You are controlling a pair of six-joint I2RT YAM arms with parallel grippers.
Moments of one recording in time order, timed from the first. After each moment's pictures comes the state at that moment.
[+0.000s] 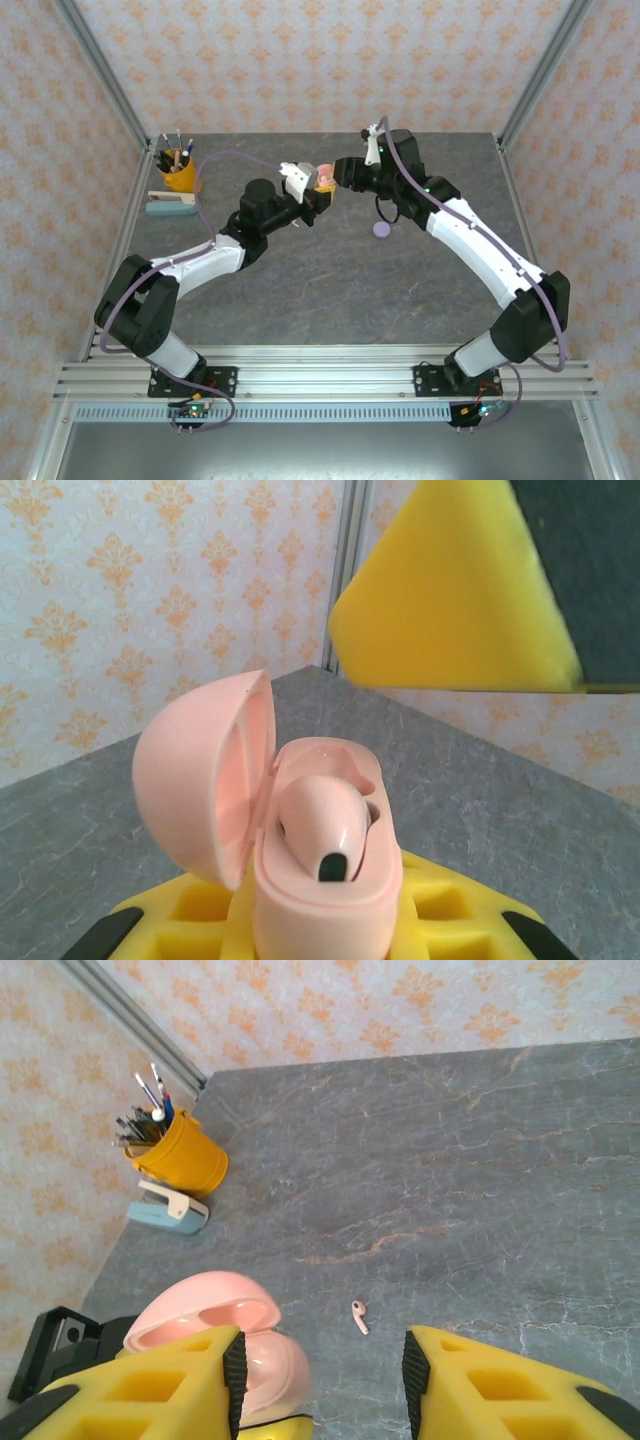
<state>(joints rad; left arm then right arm) -0.50 1.56 0.92 0.57 0.34 -0.09 0.53 1.49 1.43 -0.42 -0.15 0.45</state>
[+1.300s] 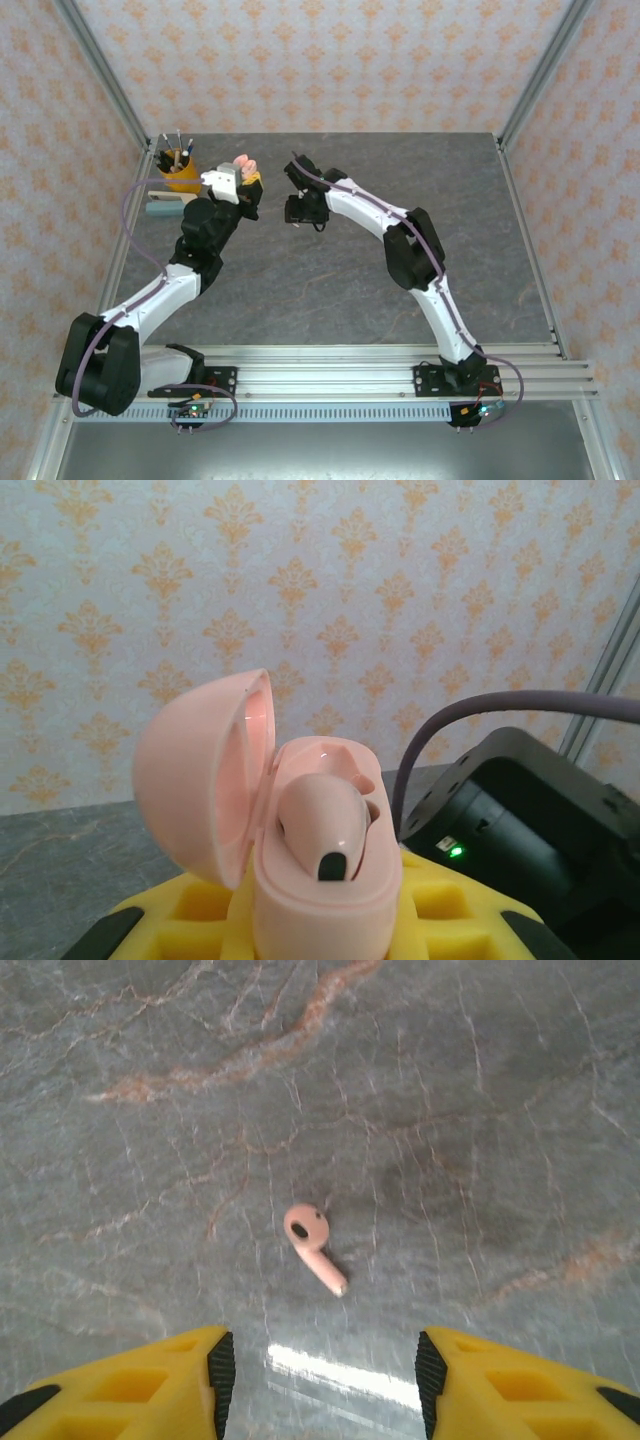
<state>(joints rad) -0.26 1.21 0.64 0.60 0.04 -0.14 0.70 2.37 2.10 -0.86 -0.06 0.60</state>
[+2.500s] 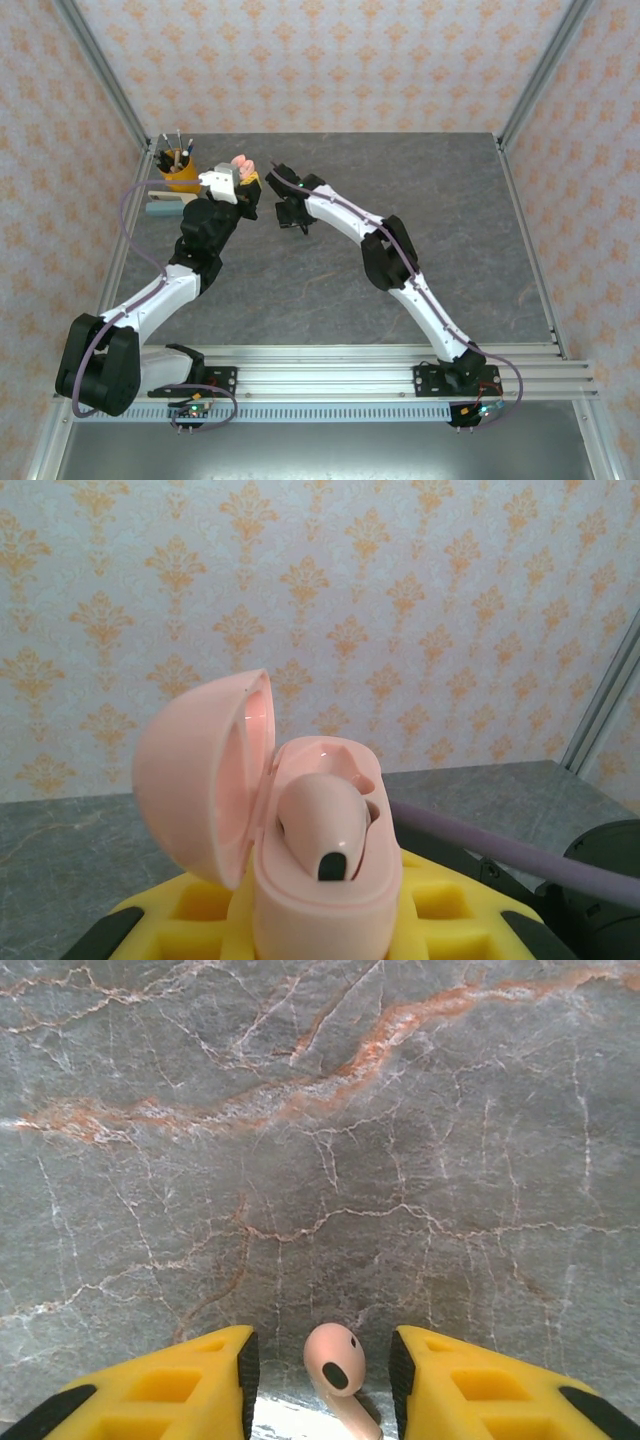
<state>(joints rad) -0.25 1.21 0.63 0.60 0.03 -0.17 0.76 2.60 2.38 -0.96 0.10 0.49</state>
